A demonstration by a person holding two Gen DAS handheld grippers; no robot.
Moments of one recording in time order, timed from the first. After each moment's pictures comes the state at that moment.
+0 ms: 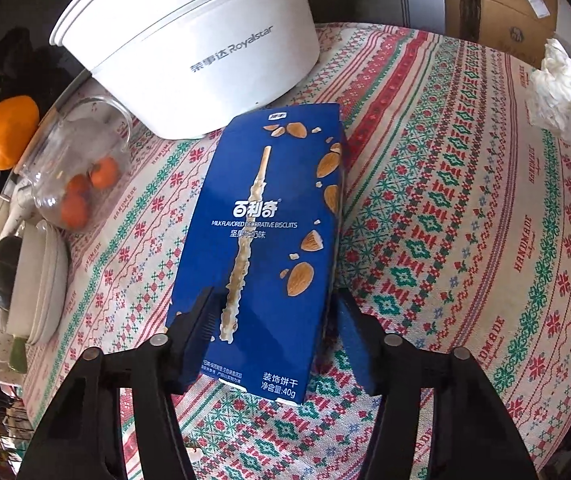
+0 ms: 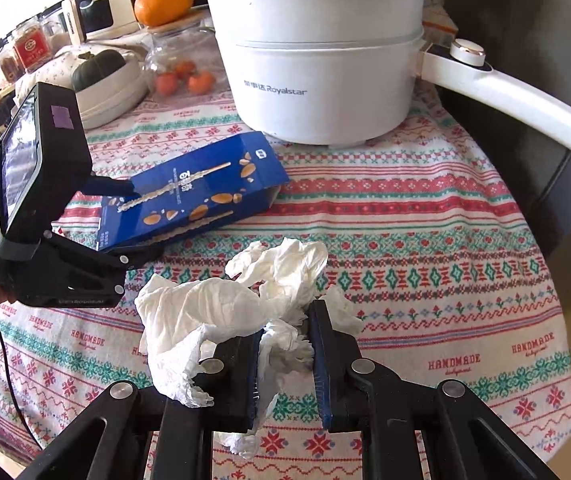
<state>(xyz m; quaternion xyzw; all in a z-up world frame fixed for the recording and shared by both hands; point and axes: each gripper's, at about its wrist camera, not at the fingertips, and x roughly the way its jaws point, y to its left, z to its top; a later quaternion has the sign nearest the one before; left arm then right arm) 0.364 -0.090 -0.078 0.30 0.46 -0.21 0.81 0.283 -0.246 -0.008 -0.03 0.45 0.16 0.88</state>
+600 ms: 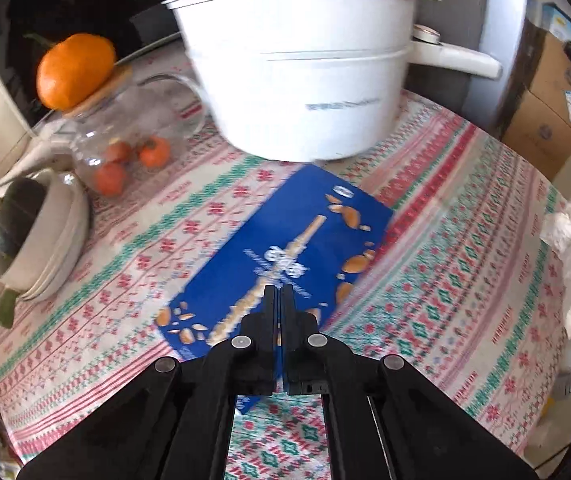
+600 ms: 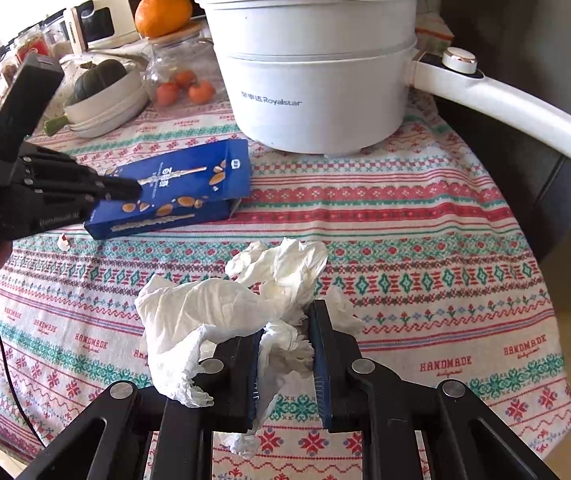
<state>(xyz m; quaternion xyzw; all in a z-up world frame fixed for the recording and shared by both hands) 0.392 -0.027 -0.035 0.13 0.48 -0.15 0.86 0.277 -0.253 -0.002 -0.03 0.45 0.16 0.88</state>
